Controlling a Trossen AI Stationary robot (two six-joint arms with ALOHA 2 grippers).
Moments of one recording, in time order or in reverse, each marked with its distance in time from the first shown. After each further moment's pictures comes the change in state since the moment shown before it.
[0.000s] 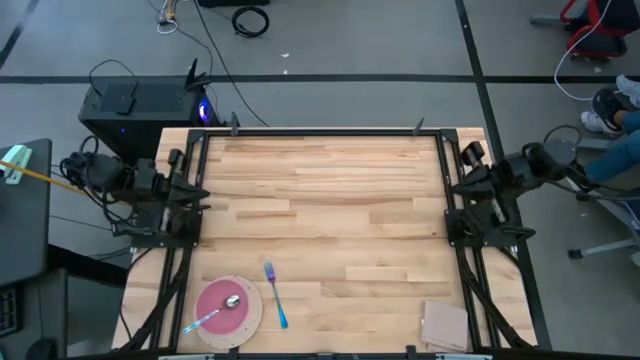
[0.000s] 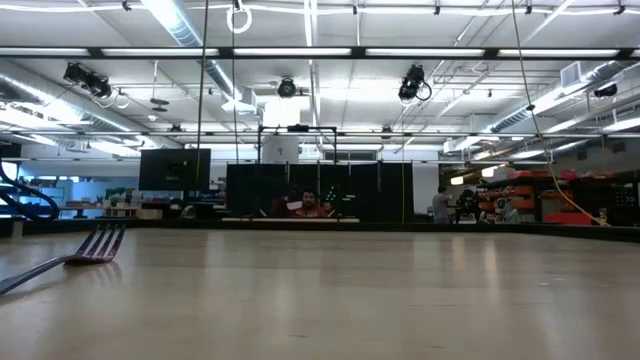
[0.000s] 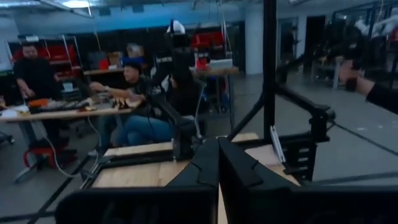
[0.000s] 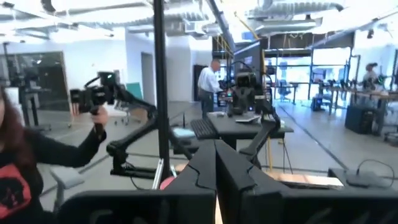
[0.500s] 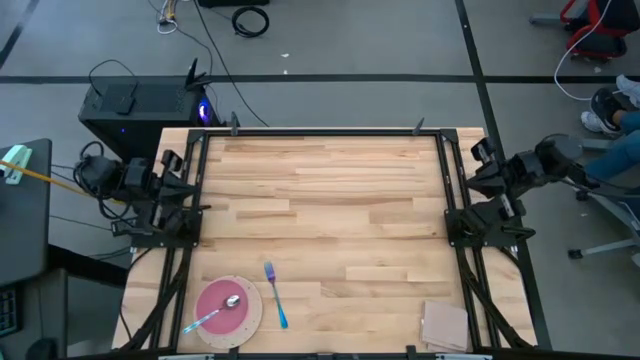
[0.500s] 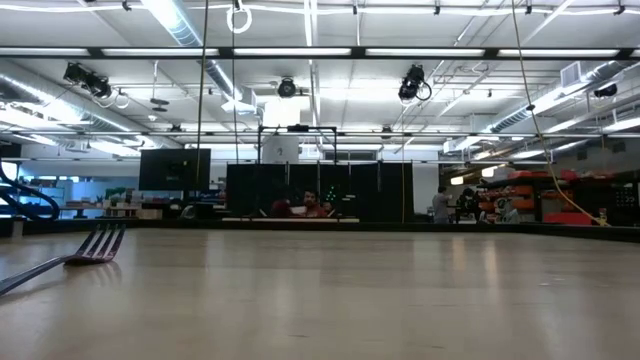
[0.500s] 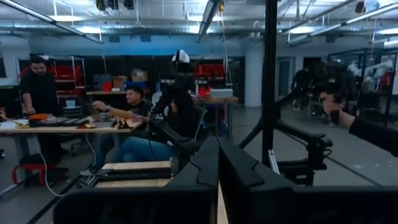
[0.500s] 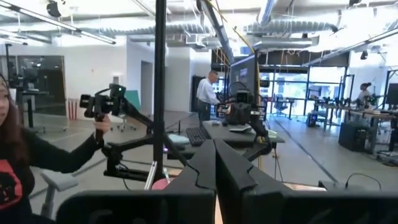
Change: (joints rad) left arm 0.000 -0.286 -0.195 0.070 0.000 -0.005; right arm 0.000 -0.202 -0.072 -0.061 -0.018 -0.084
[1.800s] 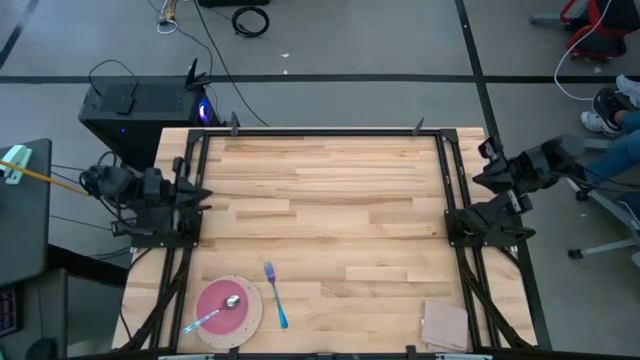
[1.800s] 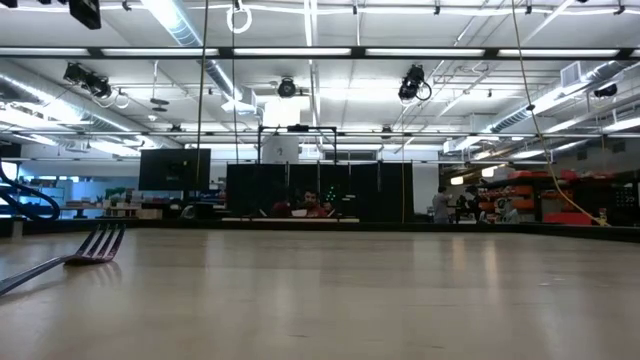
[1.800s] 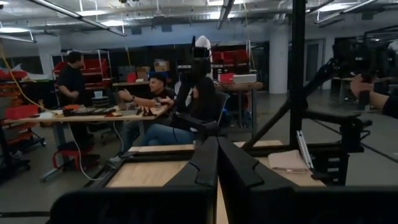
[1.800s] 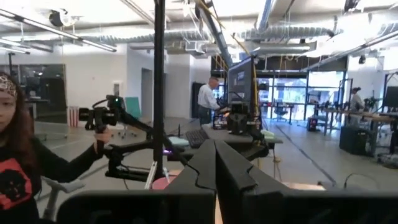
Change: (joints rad) left arm 0.001 -0.079 -0.153 0.033 -0.105 0.045; right arm -0.001 -0.191 -0.033 -0.127 -0.002 -0.007
